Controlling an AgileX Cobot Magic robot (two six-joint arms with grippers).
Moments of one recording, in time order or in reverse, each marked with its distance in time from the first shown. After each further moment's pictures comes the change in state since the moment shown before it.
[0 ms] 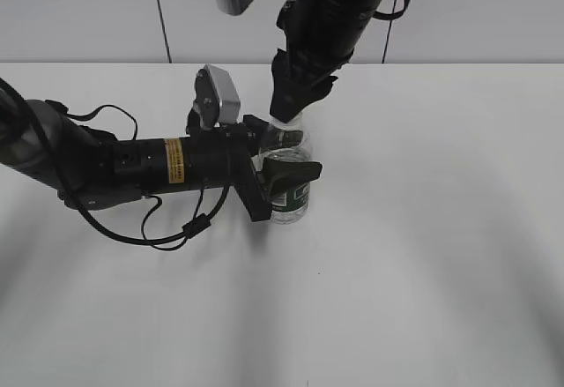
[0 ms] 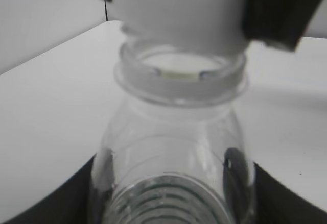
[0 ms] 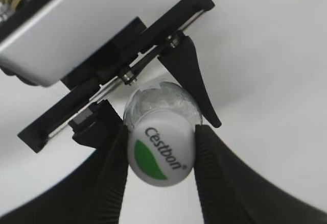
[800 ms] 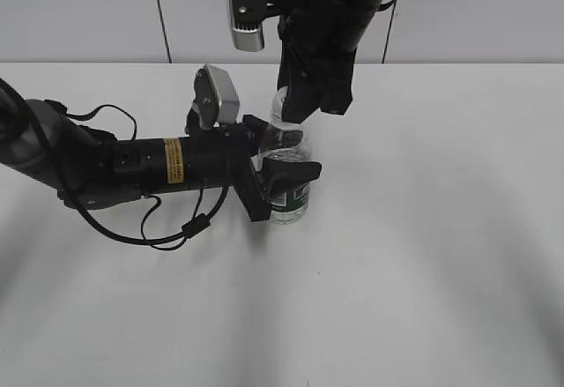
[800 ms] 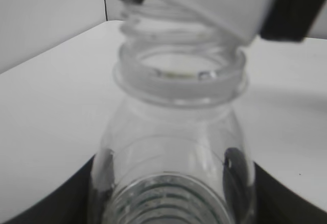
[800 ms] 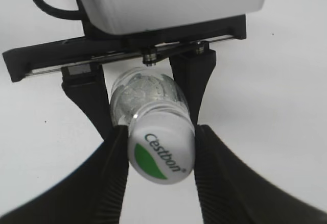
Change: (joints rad) left arm 0.001 0.000 -0.001 0.008 -0.001 -0.005; right arm 0.000 -0.006 -0.001 0.008 0.004 -0.506
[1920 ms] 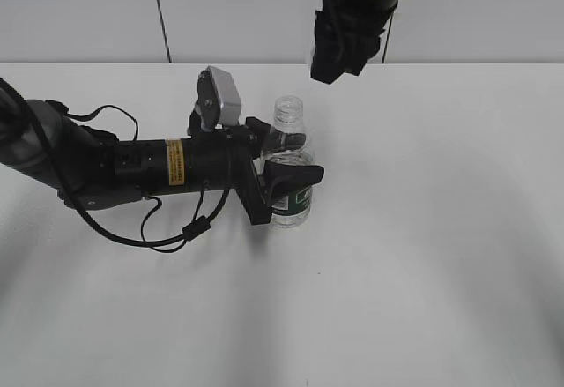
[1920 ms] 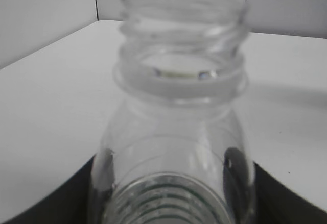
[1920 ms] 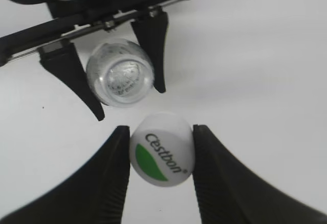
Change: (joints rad) left arm -0.001 -0.001 0.000 0.016 -0.004 -0.003; right arm -0.010 -0.099 -0.002 -0.142 0.031 0.322
